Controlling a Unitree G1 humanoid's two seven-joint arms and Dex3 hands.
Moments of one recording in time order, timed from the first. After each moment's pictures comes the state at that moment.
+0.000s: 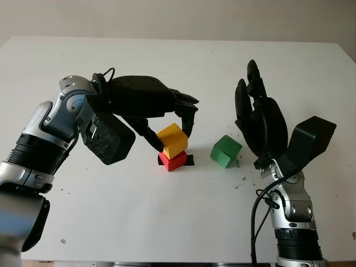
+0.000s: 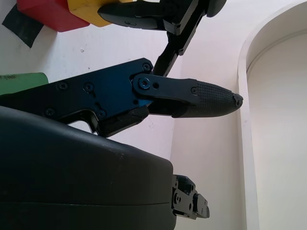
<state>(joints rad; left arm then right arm) -0.95 0.61 -0.32 0.41 0.35 -0.68 -0.82 -0.31 -0.10 -0.09 -0.02 0.16 0.11 0.16</state>
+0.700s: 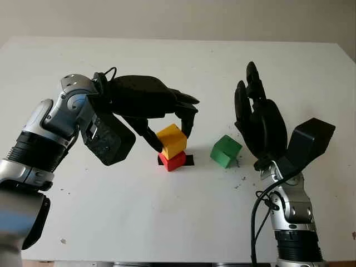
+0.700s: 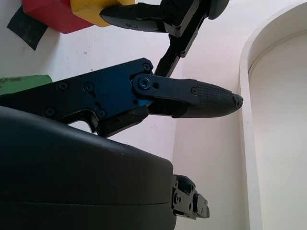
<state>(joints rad) -0.95 0.61 -0.33 0.42 0.36 -0.70 -0.82 -0.30 -0.10 -0.09 -0.02 0.16 0.11 0.16</state>
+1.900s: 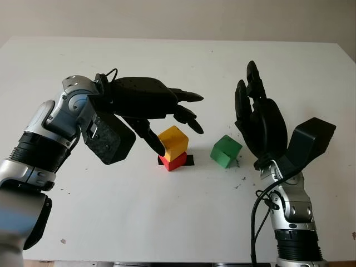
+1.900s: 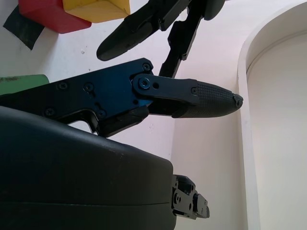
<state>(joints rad) -0.95 0.60 -0.33 0.43 0.36 -0.73 -0.81 -0.31 -0.10 -0.09 -0.02 0.16 0.11 0.16</state>
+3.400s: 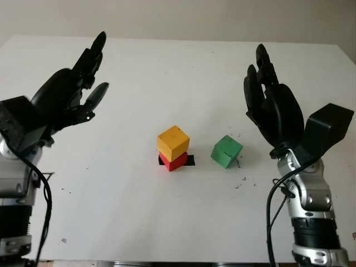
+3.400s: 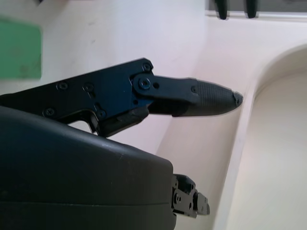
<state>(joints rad) -0.34 0.47 0.24 0.11 -0.20 -0.07 -0.41 -0.44 -0.35 -0.12 0.03 0.09 0.09 0.31</state>
